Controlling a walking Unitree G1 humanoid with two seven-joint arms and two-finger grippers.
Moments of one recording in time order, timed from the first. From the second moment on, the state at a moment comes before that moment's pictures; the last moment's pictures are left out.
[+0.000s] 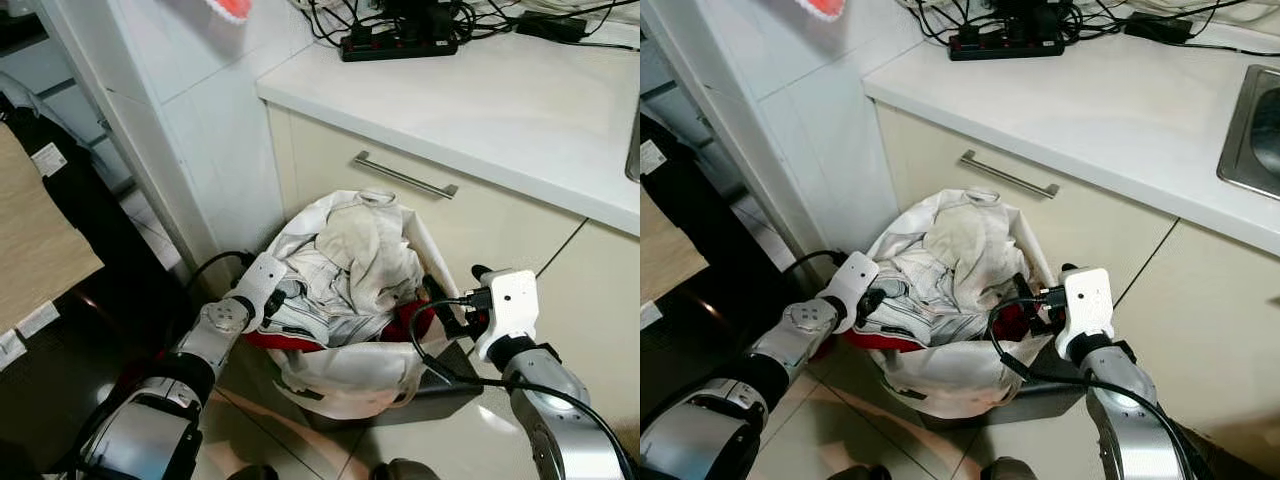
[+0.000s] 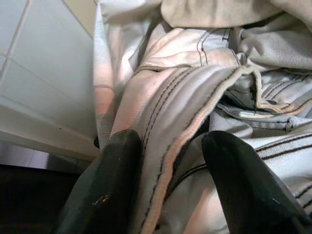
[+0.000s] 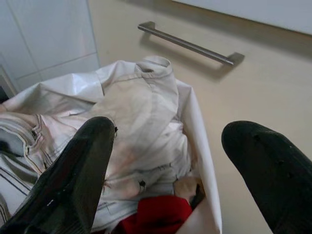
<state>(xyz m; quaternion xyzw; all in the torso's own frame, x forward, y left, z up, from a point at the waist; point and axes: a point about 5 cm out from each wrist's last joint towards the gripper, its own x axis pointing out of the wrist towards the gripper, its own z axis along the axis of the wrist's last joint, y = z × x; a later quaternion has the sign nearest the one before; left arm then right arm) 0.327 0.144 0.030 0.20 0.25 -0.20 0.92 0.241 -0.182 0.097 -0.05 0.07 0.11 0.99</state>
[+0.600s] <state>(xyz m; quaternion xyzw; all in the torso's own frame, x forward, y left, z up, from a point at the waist) 0.328 0.127 0.032 0.22 0.23 -0.24 0.92 0.275 -0.168 0.094 -0.03 0.04 0.11 0.99</state>
